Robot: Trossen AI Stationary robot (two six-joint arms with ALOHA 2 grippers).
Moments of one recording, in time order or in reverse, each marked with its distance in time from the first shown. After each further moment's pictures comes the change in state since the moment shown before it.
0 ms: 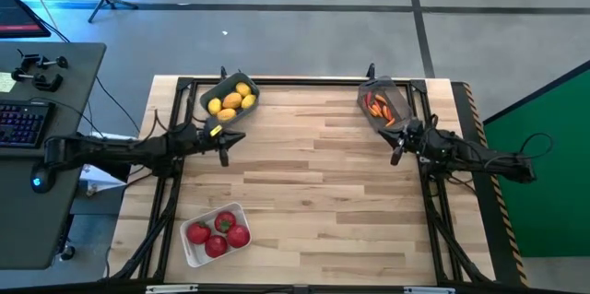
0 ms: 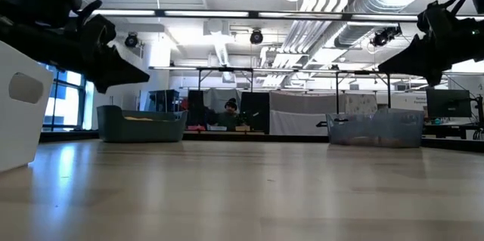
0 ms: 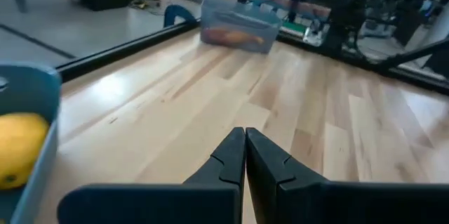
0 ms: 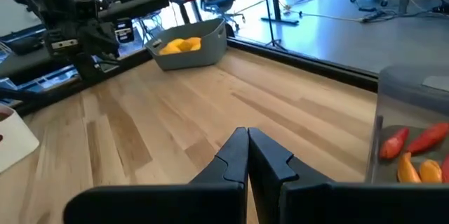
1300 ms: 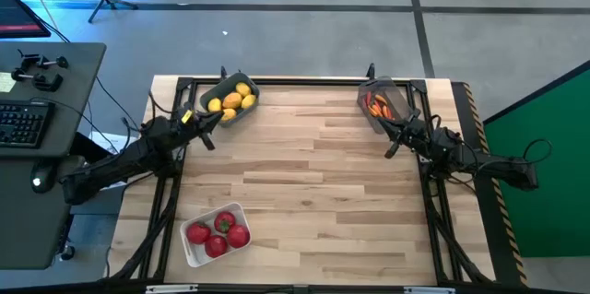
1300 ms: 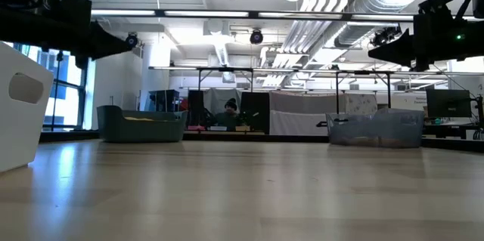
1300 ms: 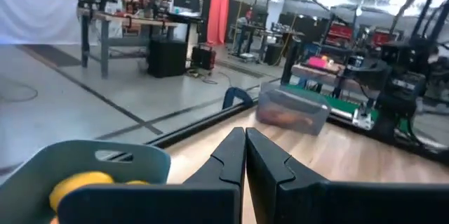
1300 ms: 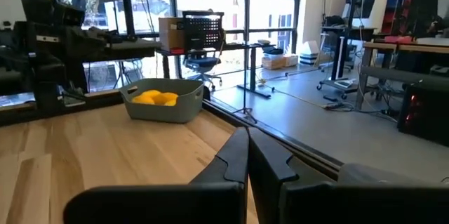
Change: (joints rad) left arm 0.200 -0.609 0.051 -0.448 -0.048 0.054; right arm -0.106 0.032 -0.115 0.420 0.003 -0.366
